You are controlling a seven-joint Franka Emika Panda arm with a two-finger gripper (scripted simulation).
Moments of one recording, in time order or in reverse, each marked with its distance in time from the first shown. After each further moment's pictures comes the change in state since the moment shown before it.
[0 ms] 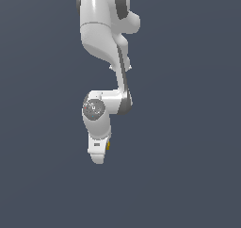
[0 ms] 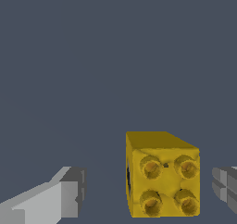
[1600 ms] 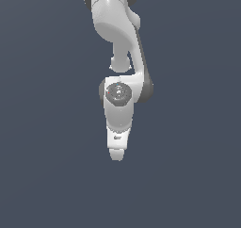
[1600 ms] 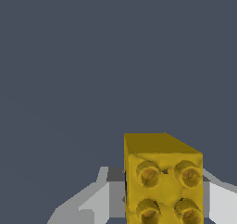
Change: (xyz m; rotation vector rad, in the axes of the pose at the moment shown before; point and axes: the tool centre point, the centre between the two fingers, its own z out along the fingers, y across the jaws) arm 0.077 0.000 -0.072 -0.001 -0.001 -0.001
